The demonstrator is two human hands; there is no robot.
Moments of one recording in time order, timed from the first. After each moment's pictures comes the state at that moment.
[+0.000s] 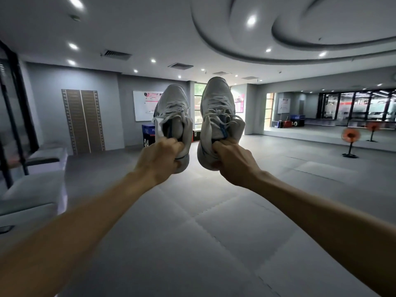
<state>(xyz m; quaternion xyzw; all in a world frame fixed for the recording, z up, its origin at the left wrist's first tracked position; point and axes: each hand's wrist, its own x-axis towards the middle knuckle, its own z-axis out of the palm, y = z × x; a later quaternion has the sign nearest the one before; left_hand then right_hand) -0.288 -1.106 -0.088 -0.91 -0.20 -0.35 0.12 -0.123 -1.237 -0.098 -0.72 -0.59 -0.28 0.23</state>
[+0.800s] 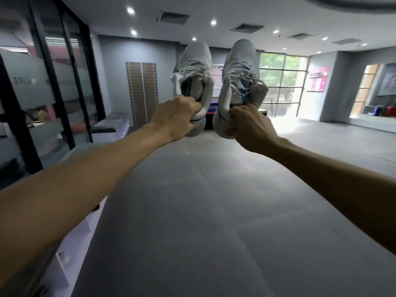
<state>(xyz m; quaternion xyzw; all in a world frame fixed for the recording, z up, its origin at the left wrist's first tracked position) -0.001 -0.659 -0.084 -0.88 -0.29 -0.32 0.20 0.194 -0.734 -0.107 -0.62 -0.68 -0.24 0.30</state>
